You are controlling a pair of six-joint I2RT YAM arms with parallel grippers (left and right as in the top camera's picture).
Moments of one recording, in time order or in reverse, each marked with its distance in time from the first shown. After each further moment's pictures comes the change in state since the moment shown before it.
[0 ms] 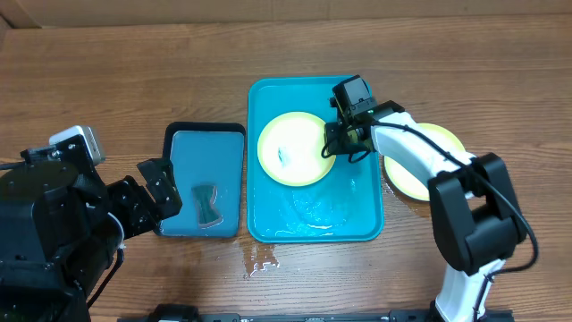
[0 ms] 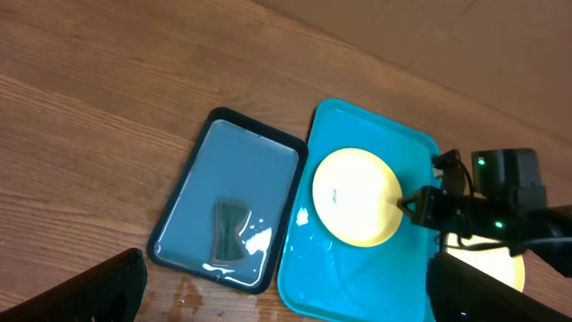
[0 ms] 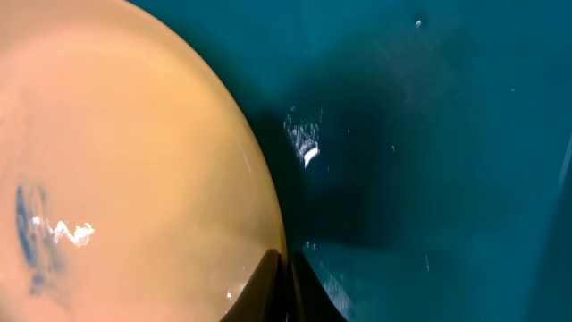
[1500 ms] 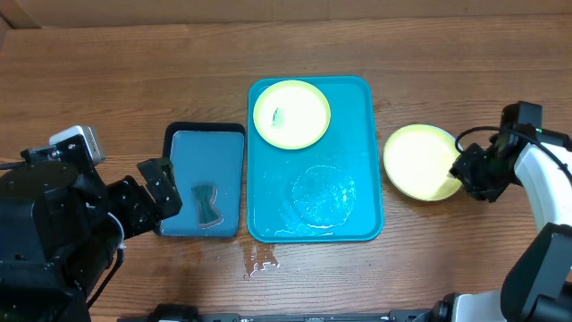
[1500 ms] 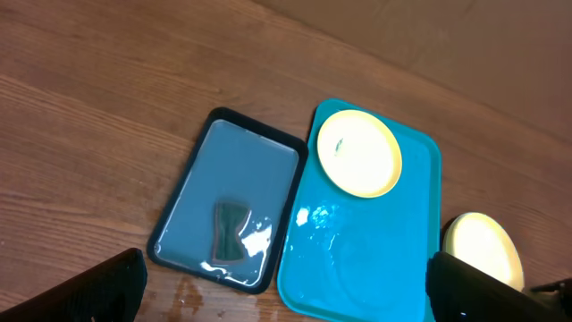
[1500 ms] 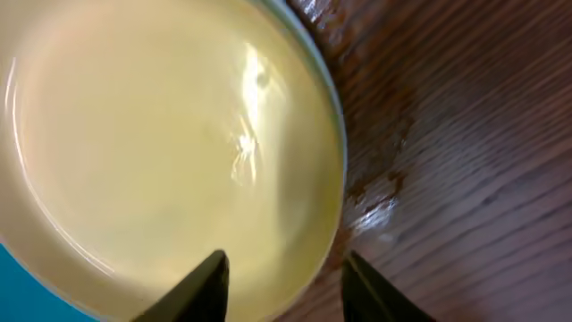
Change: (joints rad) left arm 0.000 0.000 0.000 0.000 0.000 0.000; right arm -0.689 -0.359 -0.250 -0.355 -0.075 0.178
